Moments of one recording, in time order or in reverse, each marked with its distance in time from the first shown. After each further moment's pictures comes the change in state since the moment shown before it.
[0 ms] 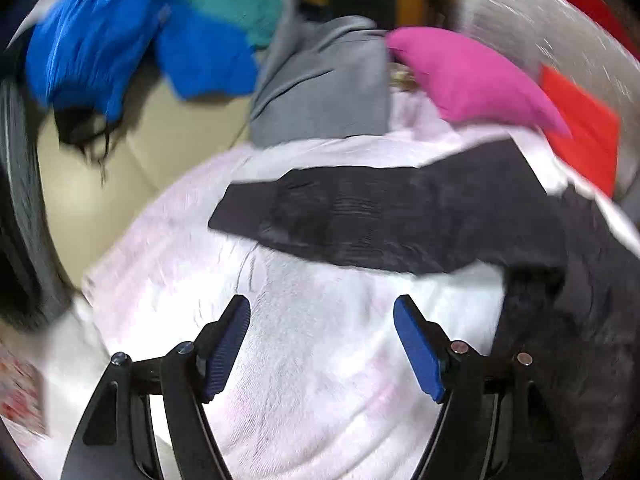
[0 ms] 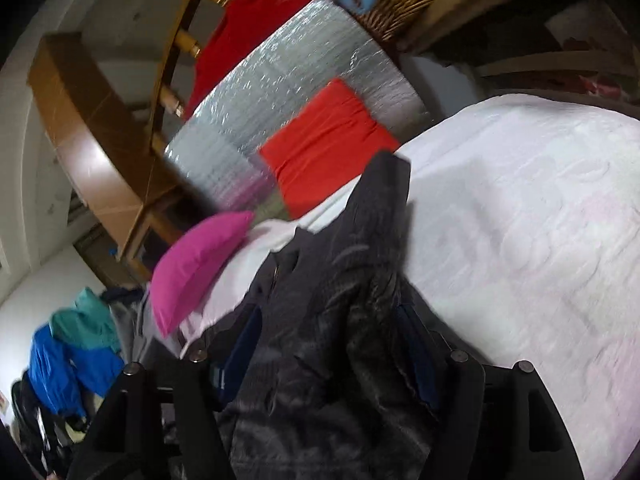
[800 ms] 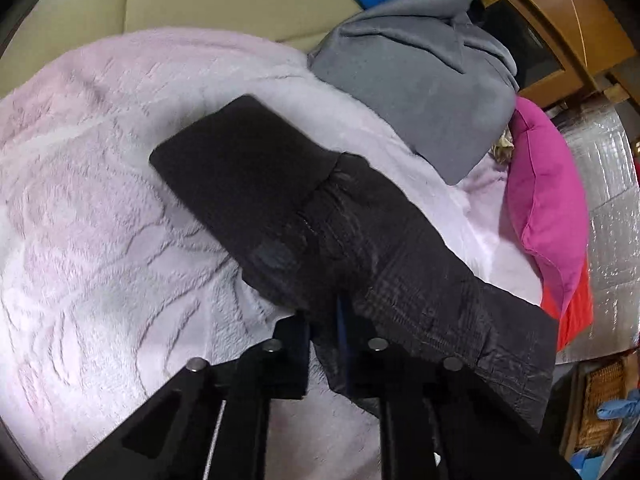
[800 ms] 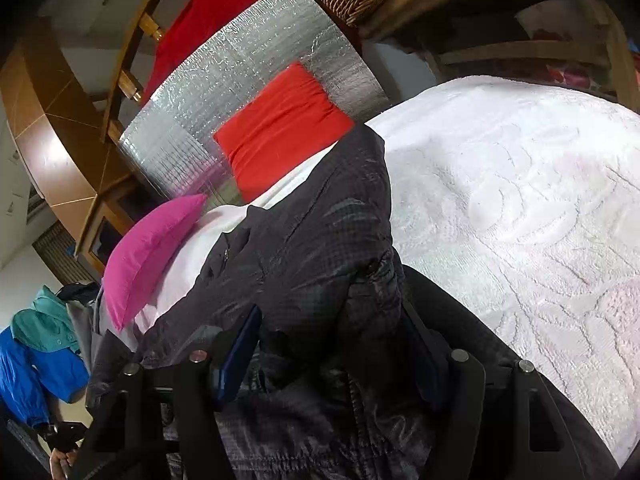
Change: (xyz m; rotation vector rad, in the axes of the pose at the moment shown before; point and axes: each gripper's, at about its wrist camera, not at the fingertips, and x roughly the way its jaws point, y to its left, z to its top) left arm 0.139 0.055 0.046 -0.589 0.170 -0.270; right arm 0.016 -0.022 -0.020 0.061 0.037 -0.156
